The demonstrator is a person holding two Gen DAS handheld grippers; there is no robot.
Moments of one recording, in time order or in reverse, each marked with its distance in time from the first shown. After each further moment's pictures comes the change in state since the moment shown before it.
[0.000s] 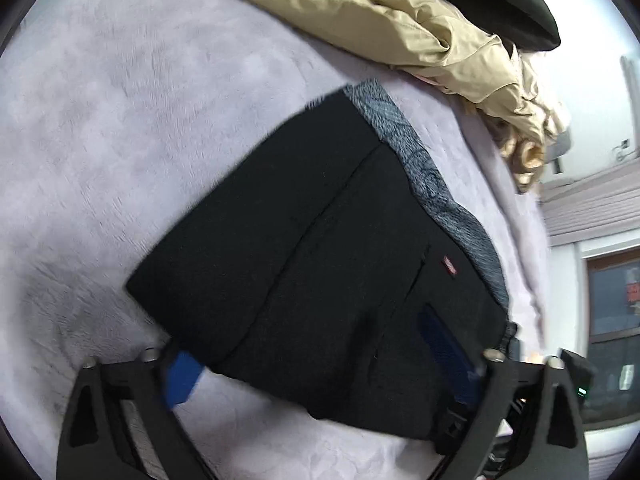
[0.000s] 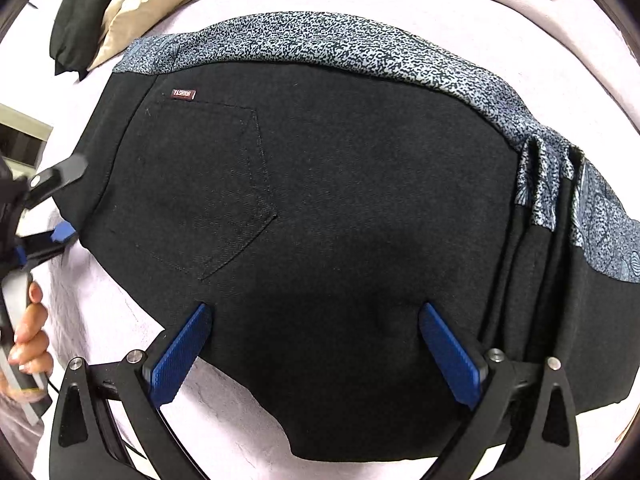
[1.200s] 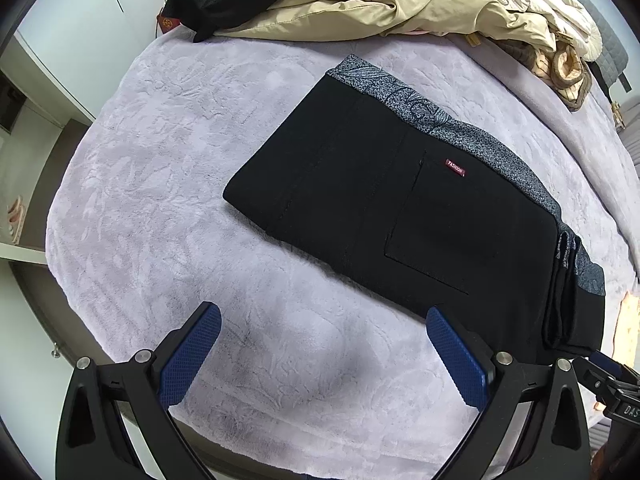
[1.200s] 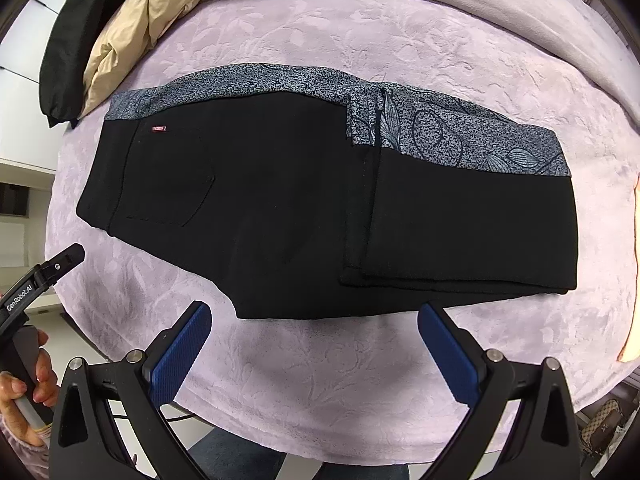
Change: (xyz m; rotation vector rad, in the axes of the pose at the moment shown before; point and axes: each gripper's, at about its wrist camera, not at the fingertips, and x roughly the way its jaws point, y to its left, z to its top) left arm -0.054 -0.064 -0.060 0.172 0.089 0.421; right arm -0.094 -0.058 -0.041 0.198 0.041 -0.021
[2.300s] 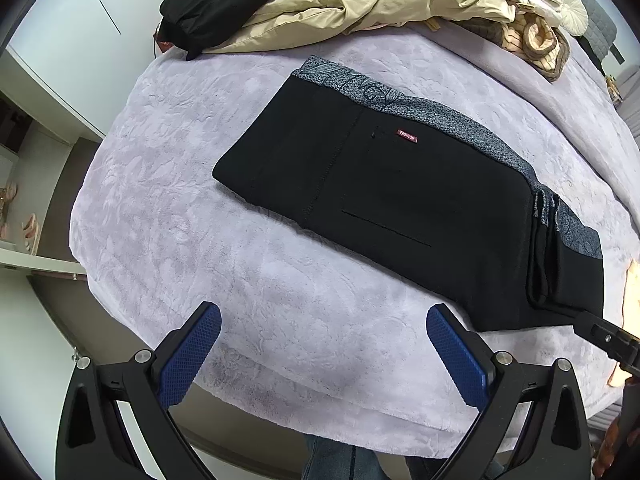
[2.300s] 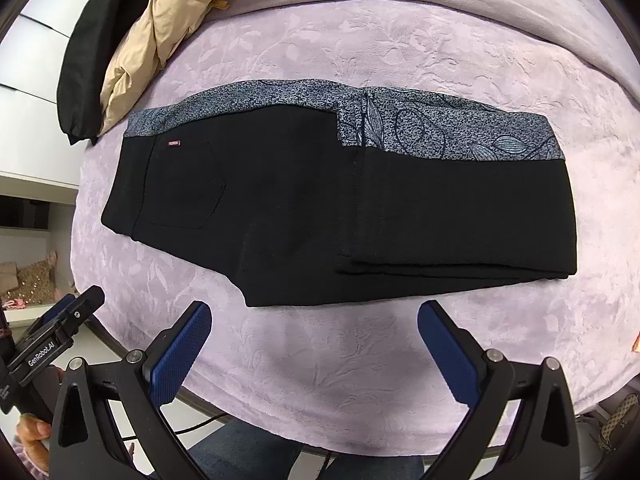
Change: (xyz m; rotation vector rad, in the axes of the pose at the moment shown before) left arm -0.038 -0.043 -0.037 0.065 -0.010 0.066; right arm -0.023 -0.021 -0.009 0.045 -0.020 0.100
